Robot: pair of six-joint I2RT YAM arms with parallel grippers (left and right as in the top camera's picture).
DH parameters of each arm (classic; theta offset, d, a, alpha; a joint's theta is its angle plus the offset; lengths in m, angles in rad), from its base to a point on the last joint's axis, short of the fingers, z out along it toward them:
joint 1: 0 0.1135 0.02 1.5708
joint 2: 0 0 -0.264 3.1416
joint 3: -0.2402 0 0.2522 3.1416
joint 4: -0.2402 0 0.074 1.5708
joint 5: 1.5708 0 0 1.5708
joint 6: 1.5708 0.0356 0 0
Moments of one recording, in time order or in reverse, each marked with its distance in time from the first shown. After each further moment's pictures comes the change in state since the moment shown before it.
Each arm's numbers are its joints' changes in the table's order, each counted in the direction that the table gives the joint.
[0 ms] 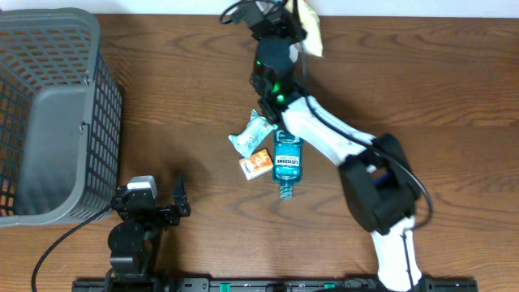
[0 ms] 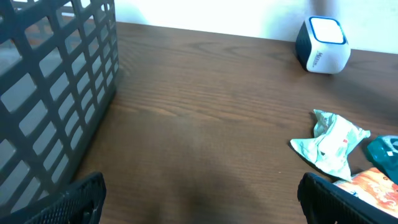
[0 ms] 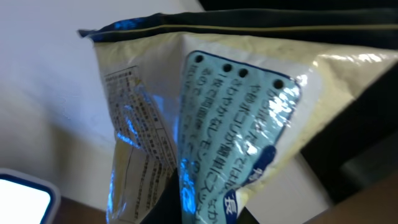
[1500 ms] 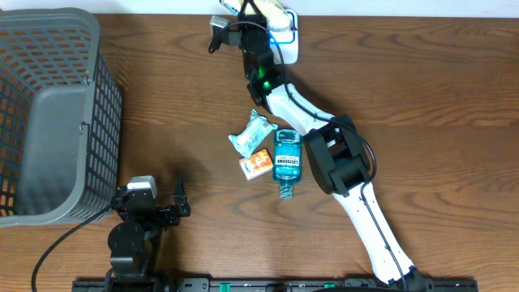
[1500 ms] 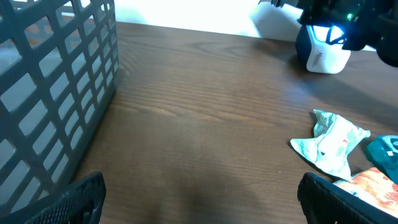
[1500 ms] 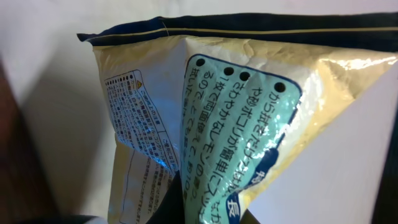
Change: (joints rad) left arm 0.000 0.000 0.000 0.000 0.000 0.000; right arm -0.064 -0.528 -0.530 -0.157 -0.454 -0.466
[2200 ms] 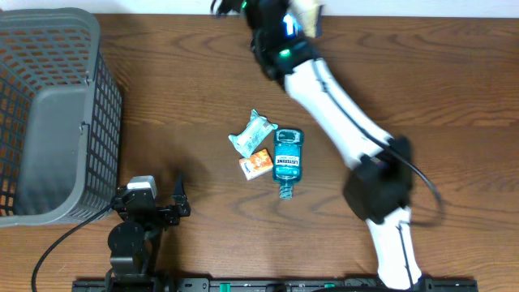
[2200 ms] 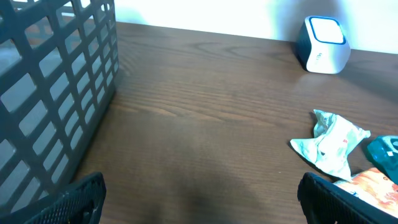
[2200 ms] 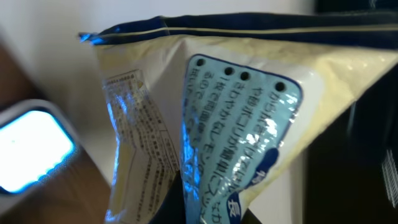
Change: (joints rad) left arm 0.000 0.000 0.001 0.001 0.000 0.000; right arm 0.013 0.485 -0.005 -0.834 0.236 0.394
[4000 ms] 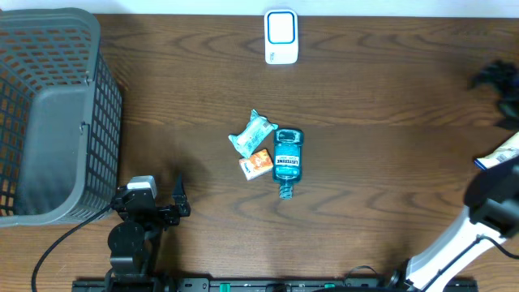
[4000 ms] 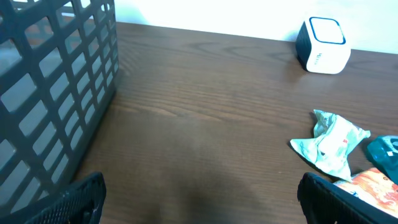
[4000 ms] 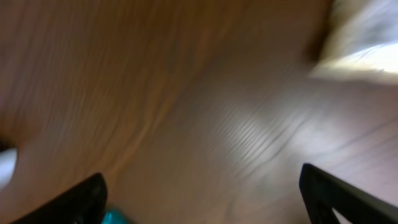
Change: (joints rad) left arm 0.000 0.000 0.000 0.000 0.000 0.000; right arm -1.058 0.126 -0.019 -1.318 -0.834 1.542
